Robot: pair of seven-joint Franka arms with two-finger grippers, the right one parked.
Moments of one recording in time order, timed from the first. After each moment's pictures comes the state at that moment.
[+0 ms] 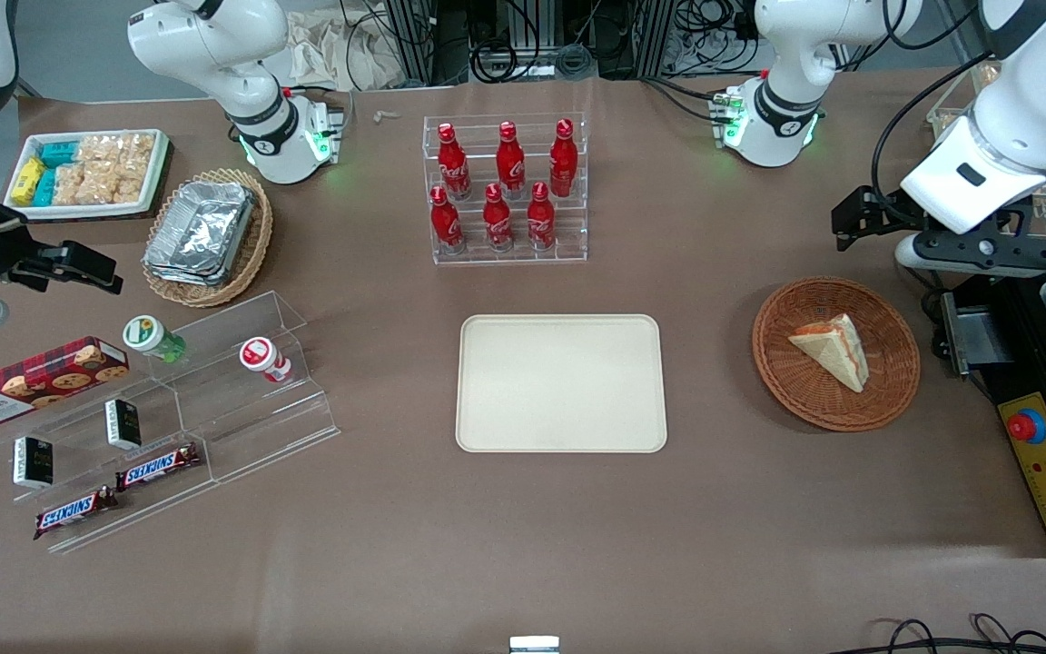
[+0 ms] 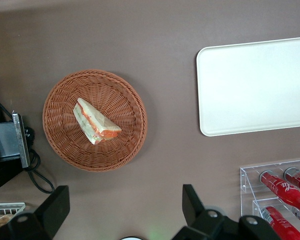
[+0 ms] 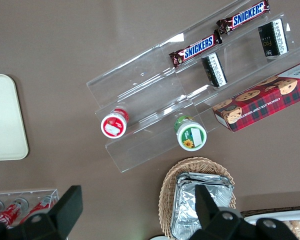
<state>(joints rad) -0.09 -0.03 -0.11 -1.61 -0.03 1.53 -0.08</state>
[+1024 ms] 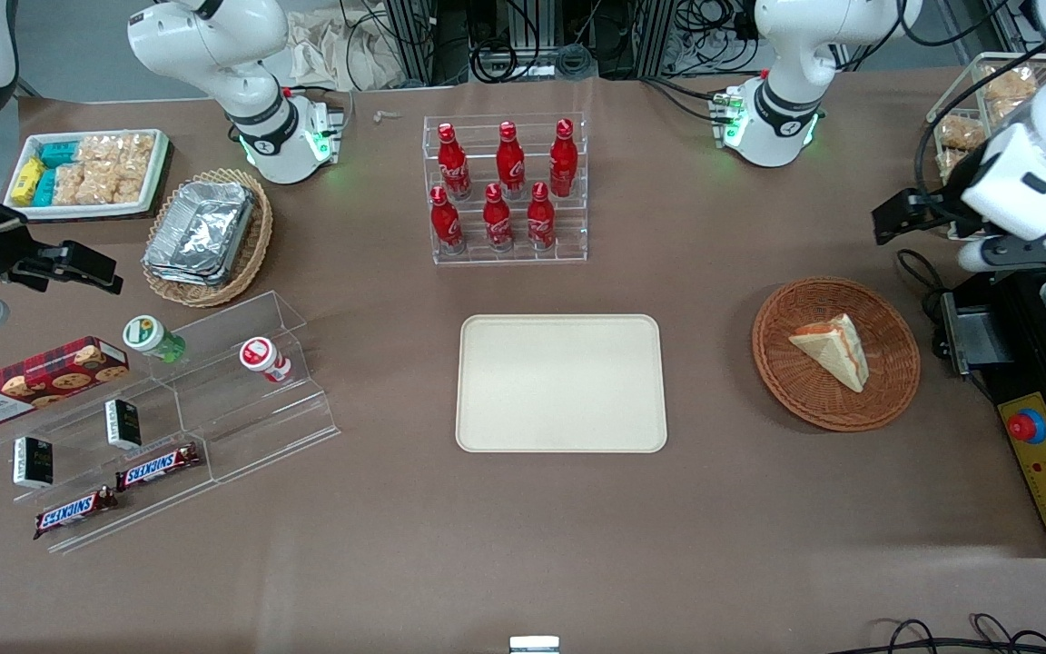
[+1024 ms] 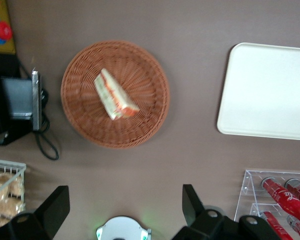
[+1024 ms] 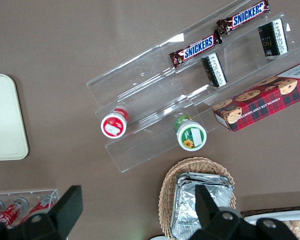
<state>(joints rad) -0.09 -0.08 0.00 -1.67 -0.02 1.46 -0.18</state>
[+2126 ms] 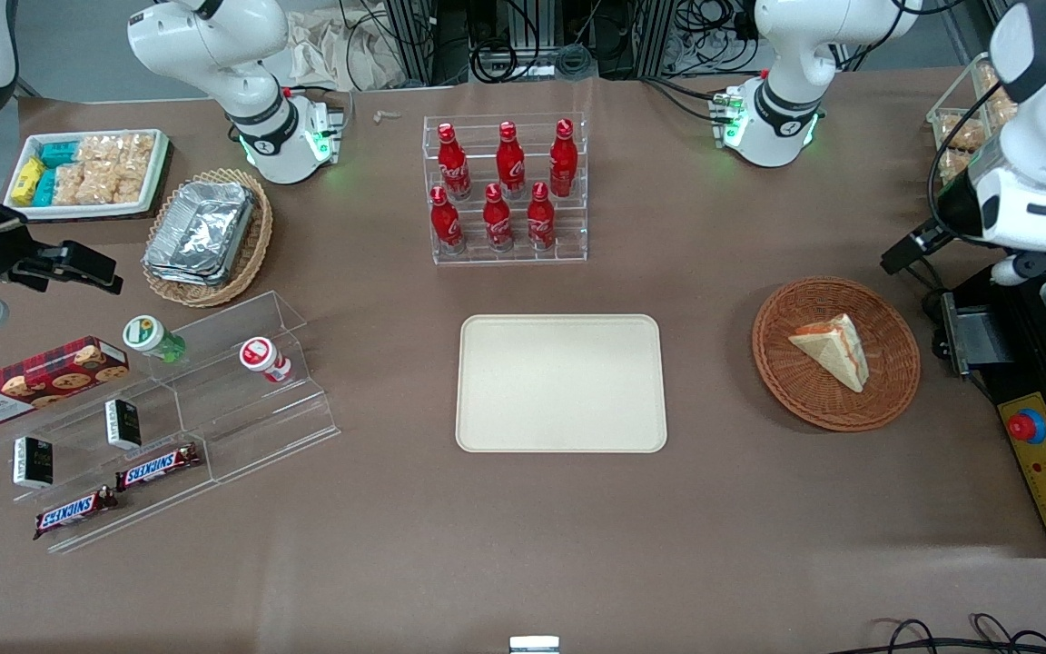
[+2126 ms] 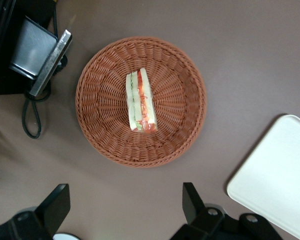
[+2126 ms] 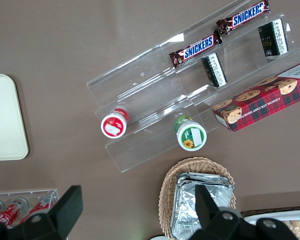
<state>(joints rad) -0.09 -0.22 0.07 -2.12 0.03 1.87 -0.58</state>
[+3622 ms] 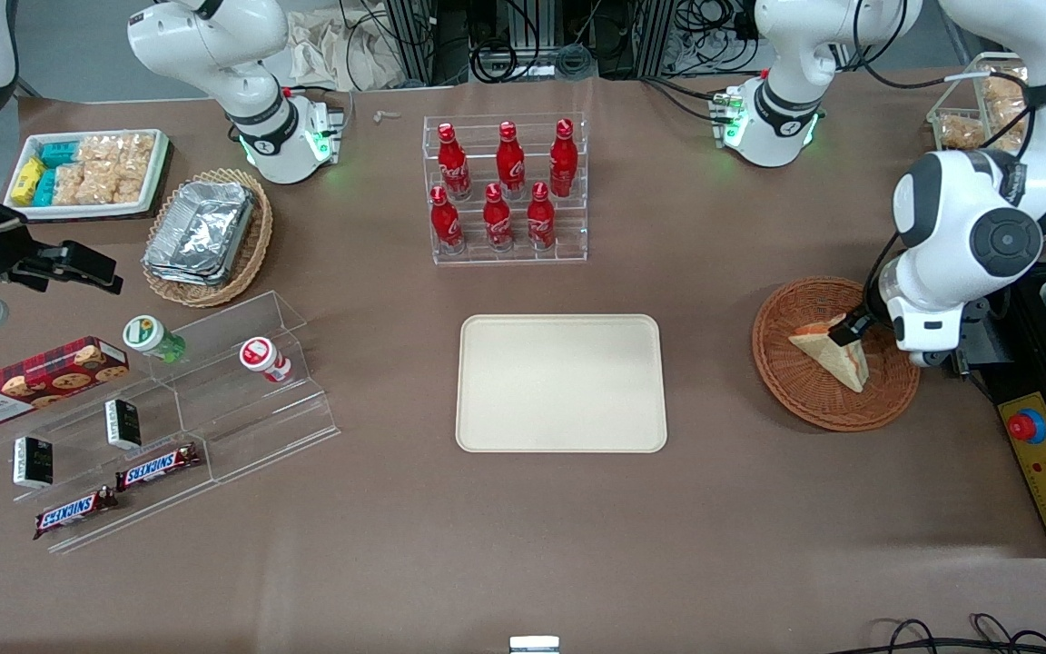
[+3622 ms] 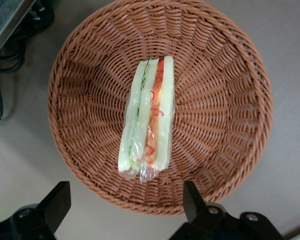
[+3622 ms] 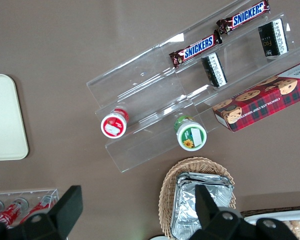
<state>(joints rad) -0.09 0.09 0.08 -2.22 0.06 2.15 -0.82</state>
